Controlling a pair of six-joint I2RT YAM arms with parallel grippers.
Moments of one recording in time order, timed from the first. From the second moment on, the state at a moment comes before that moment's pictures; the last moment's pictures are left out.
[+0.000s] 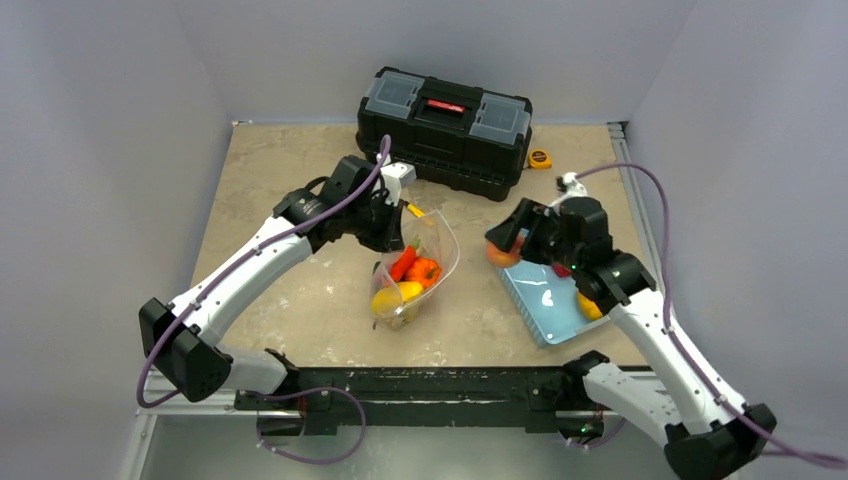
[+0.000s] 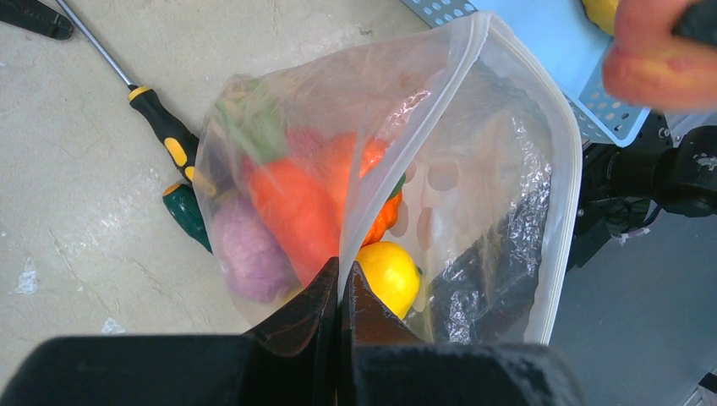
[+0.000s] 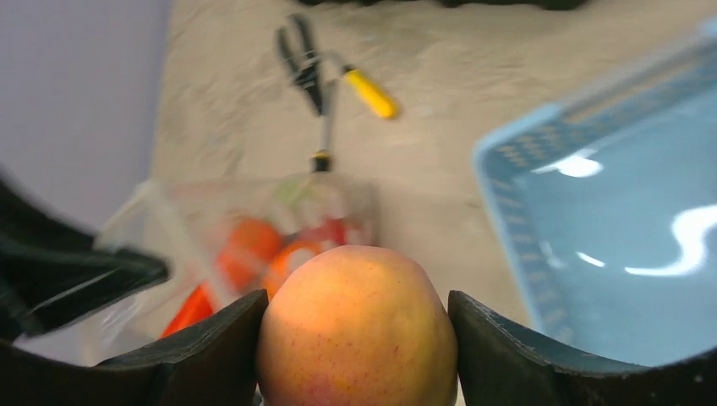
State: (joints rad) left arm -0.64 1.36 1.34 -0.82 0.23 -0.26; right arm 0.34 0.85 0.87 -0.57 -0.09 0.69
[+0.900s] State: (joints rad) left arm -0.64 1.37 1.34 -0.82 0.24 -0.26; right arm 1.08 1.41 1.38 -0.65 0.51 0.60
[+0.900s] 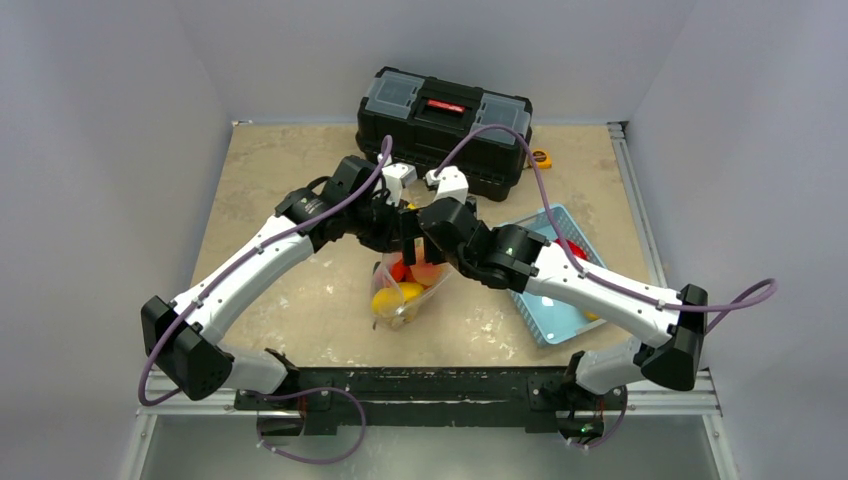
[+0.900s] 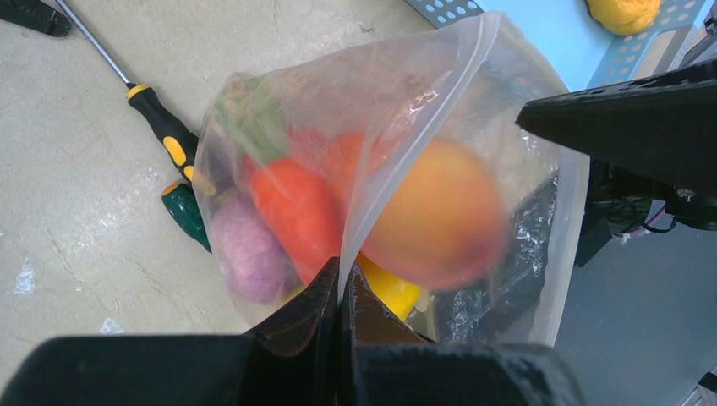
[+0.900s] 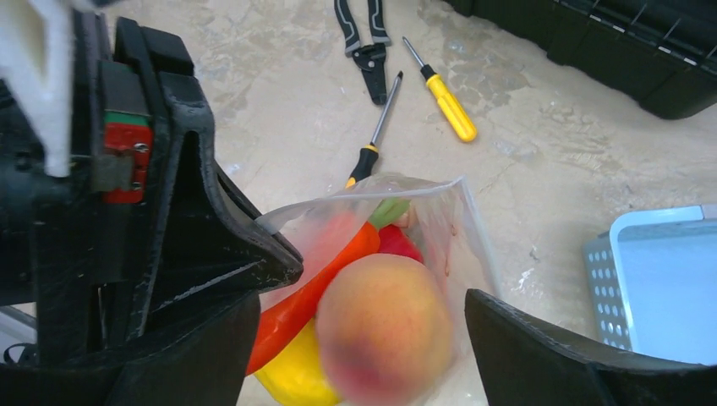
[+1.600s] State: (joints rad) left arm -0.64 1.37 1.34 -0.82 0.22 -0.26; right arm 1.22 1.14 1.16 -0.48 0.17 0.67
